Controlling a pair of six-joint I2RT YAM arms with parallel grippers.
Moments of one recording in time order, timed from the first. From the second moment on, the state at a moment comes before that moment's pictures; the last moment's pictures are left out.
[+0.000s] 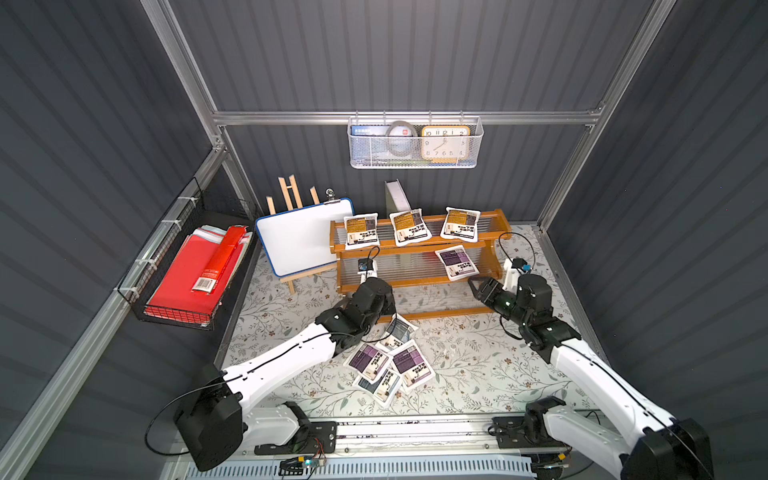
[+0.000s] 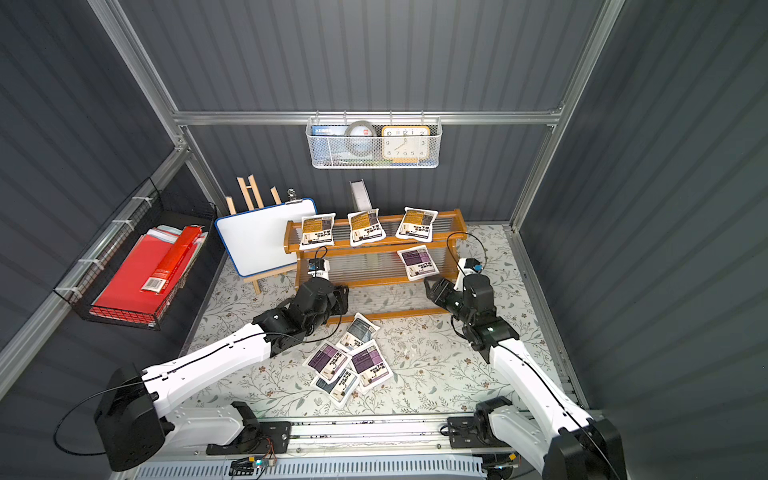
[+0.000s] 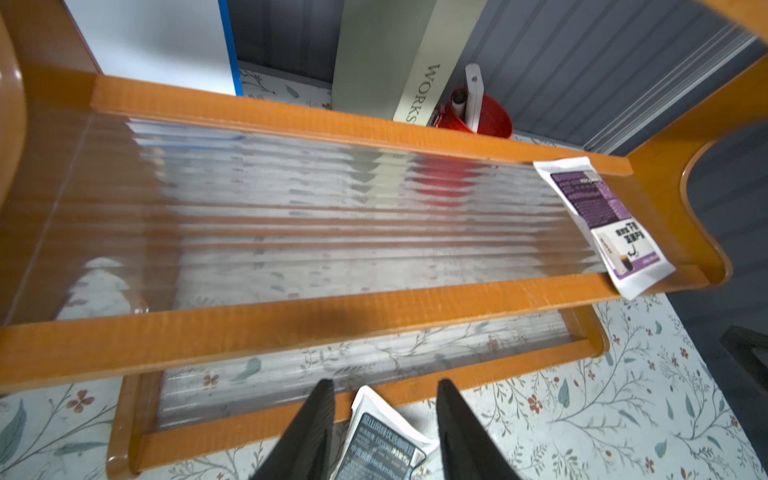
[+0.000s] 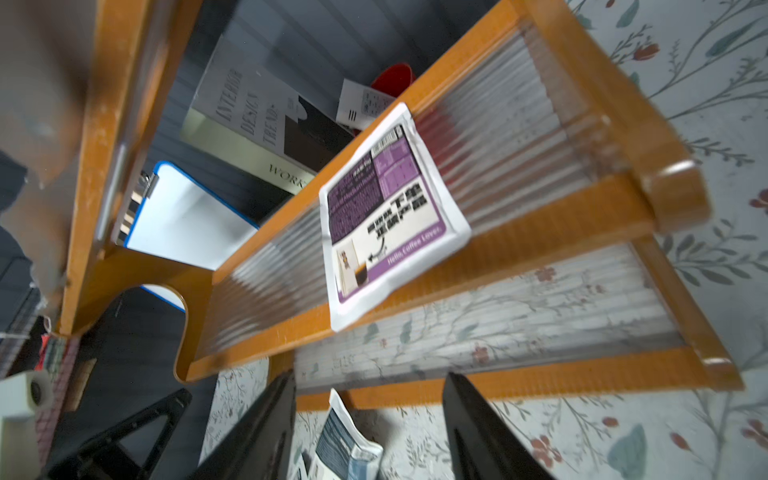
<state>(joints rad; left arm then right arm) -0.80 1.28 0.90 -0.23 -0.36 -0.66 0.31 0.97 0.61 -0.07 -0.24 0.75</state>
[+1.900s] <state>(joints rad) -0.91 1.37 0.77 -0.28 -0.18 -0.60 0.68 1.27 0.47 -0.09 -0.74 0.57</state>
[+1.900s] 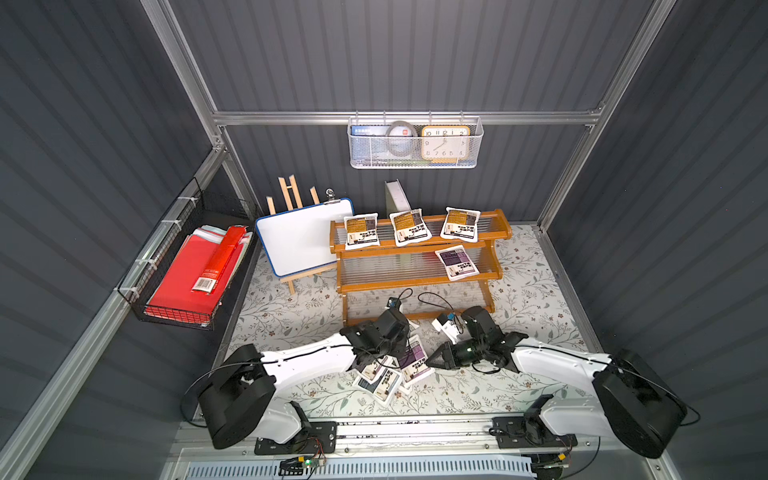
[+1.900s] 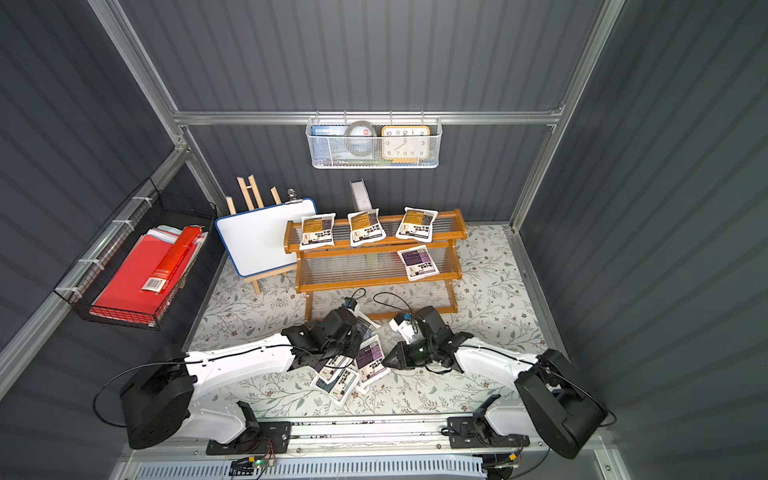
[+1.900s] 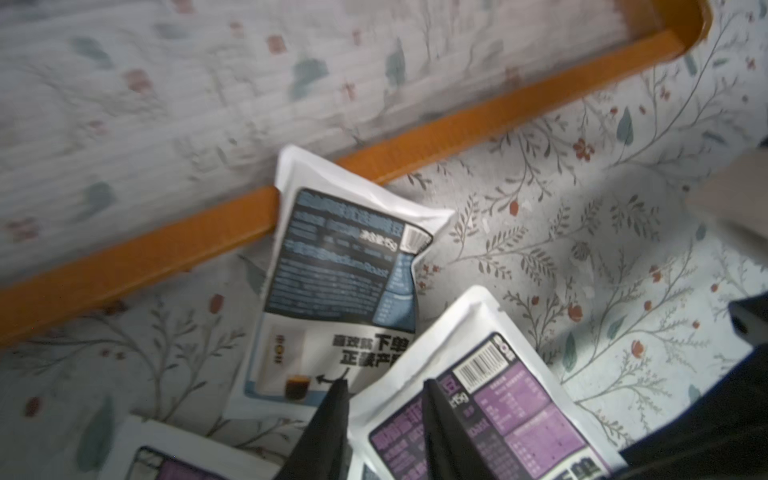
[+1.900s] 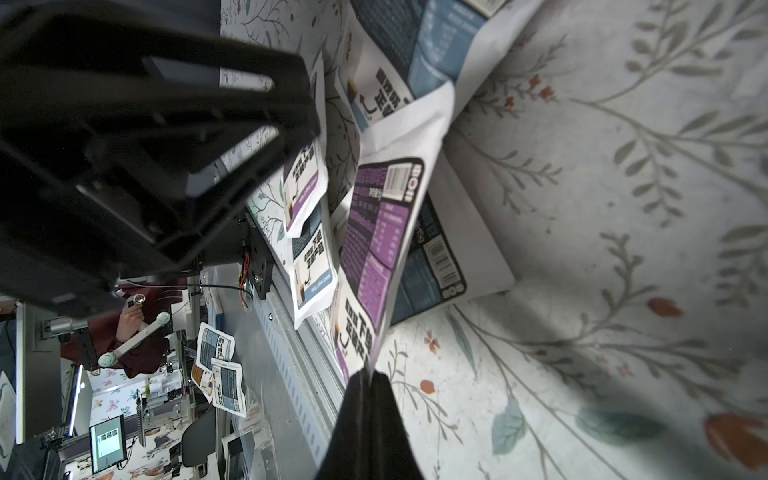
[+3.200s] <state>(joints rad) -0.73 1.16 0.63 -0.24 -0.27 -0.76 0.59 1.20 0.72 0.12 -0.39 0.61</state>
